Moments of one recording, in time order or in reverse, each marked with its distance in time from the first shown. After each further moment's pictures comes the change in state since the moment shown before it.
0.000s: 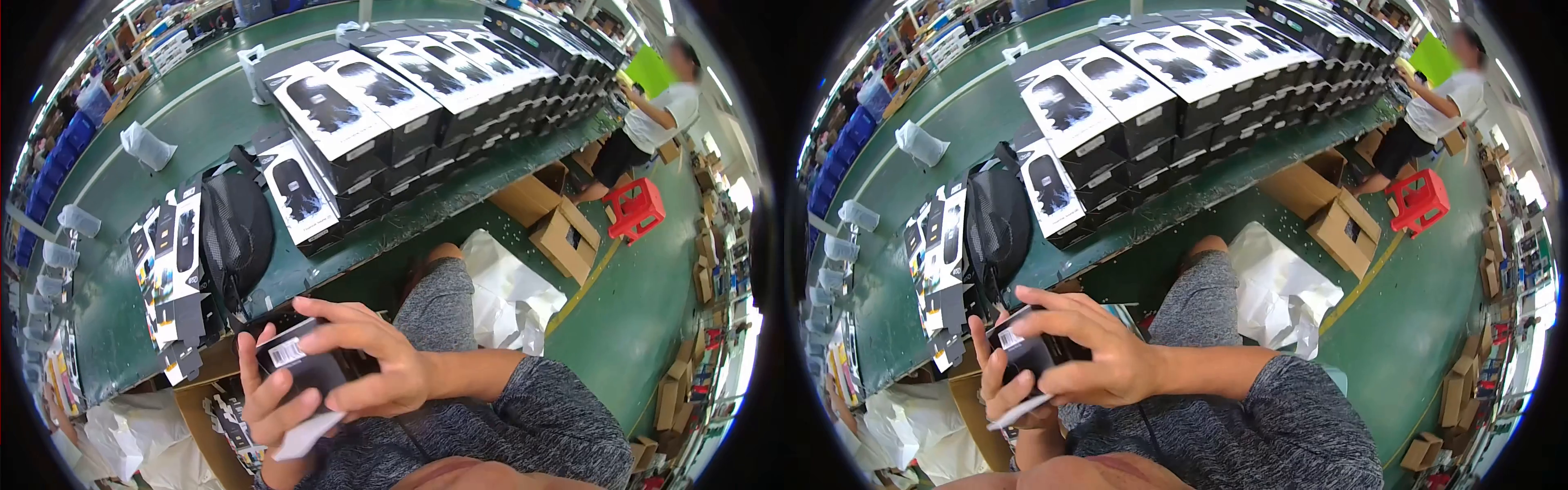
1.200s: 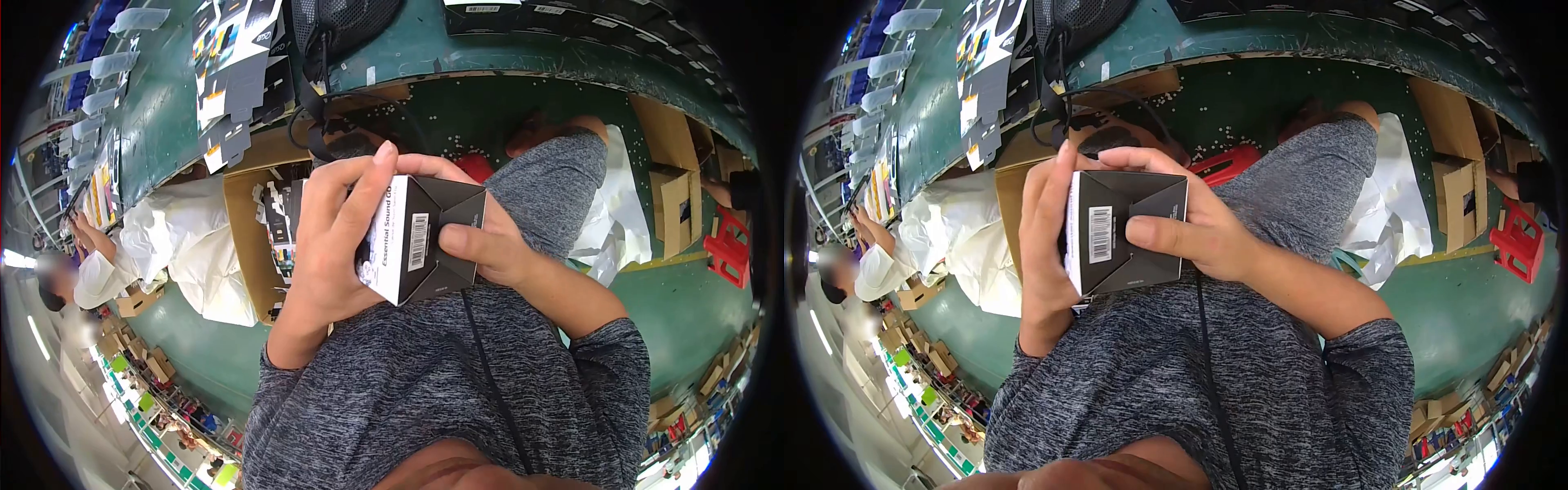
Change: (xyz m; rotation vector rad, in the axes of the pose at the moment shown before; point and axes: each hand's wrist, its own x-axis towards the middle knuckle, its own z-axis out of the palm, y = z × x) left_hand -0.029 0.017 -0.041 0.312 -0.494 -0.530; right_hand -0.075 0.017 0.053 1.235 0.079 1.087
